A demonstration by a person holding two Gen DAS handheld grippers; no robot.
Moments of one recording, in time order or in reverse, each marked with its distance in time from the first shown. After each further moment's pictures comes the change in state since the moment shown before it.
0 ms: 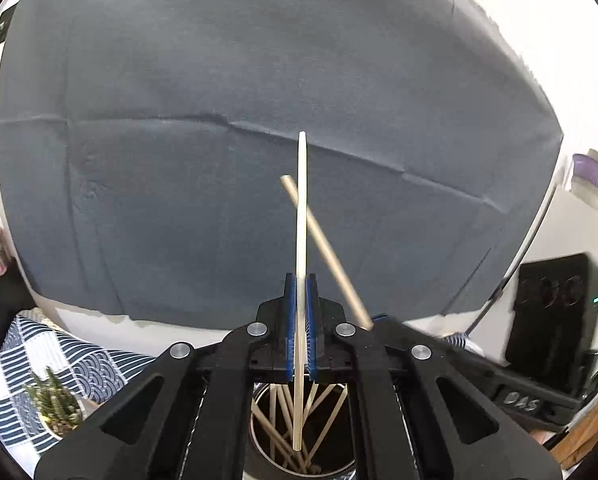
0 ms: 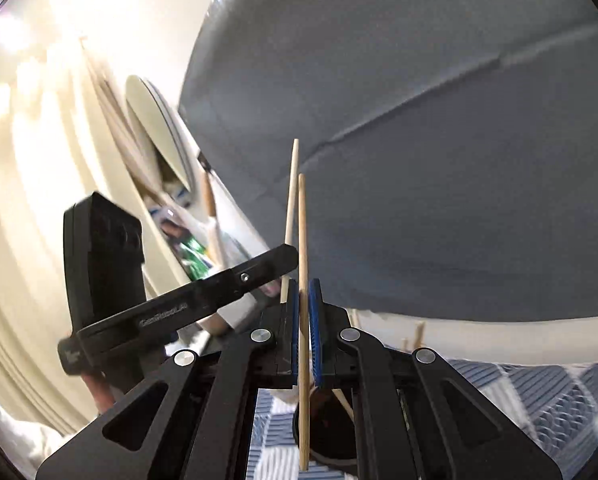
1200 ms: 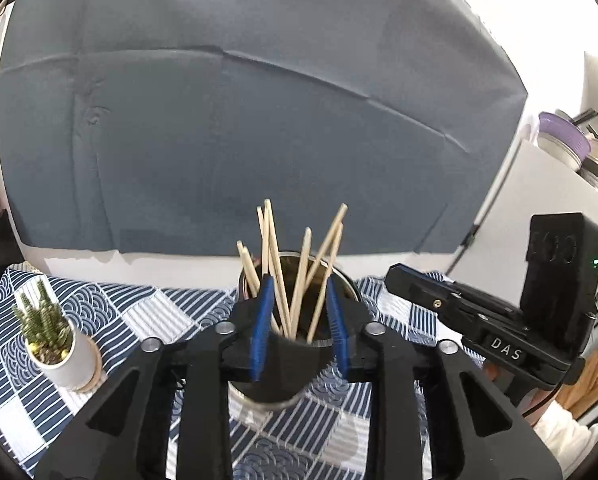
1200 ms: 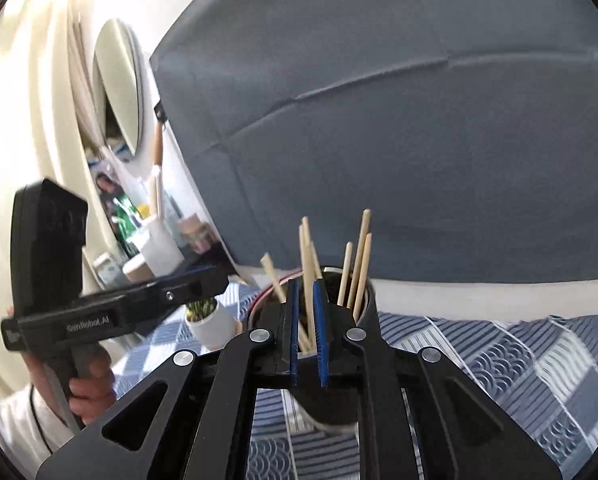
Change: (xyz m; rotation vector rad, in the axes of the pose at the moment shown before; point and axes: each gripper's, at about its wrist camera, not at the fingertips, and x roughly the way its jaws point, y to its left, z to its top) left arm -0.043 0.007 -0.072 0.042 0.130 -0.105; right arm -0.053 0.066 -0.063 -0.191 0.087 -0.423
